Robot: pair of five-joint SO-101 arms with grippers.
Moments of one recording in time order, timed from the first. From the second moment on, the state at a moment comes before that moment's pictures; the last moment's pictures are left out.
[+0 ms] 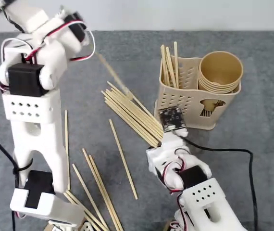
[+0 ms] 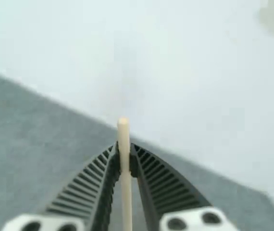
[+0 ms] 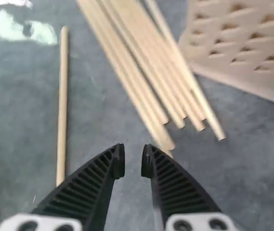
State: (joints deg) left arm 4.1 2.9 -43.8 74.9 40.2; right arm -27.0 -58.7 73.2 47.7 -10.1
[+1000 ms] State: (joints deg) left arm 20.3 11.3 -41.4 49.5 31.3; right arm -31.3 -58.7 76.7 48.0 -6.4
